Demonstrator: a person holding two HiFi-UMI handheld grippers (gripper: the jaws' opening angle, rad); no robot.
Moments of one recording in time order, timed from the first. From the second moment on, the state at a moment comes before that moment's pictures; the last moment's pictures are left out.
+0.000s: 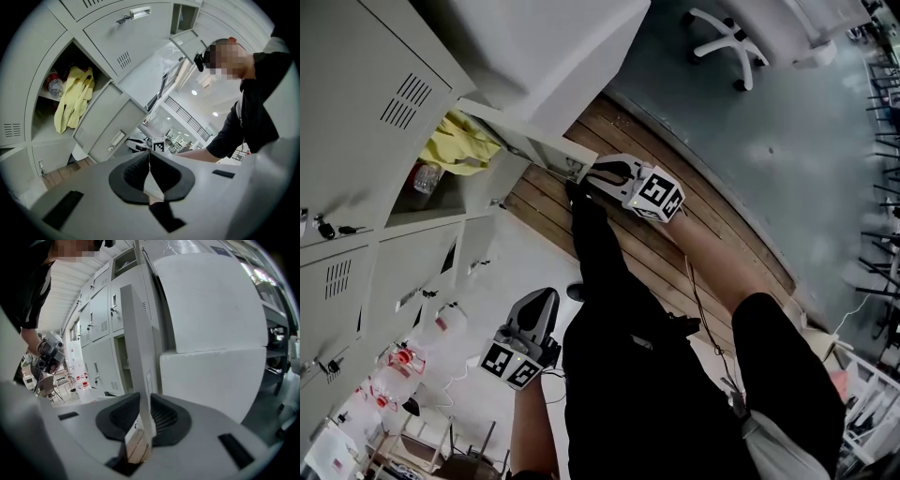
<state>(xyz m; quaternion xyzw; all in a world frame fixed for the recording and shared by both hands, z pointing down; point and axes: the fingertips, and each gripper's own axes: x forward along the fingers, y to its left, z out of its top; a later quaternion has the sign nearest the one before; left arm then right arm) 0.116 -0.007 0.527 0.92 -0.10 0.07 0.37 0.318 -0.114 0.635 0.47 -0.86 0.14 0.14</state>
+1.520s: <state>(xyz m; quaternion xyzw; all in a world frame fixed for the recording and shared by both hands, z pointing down) 0.082 -0.003 0.380 0.96 -0.13 -0.04 0.26 0.261 -0.040 0.417 0.50 -0.86 0.09 0.04</state>
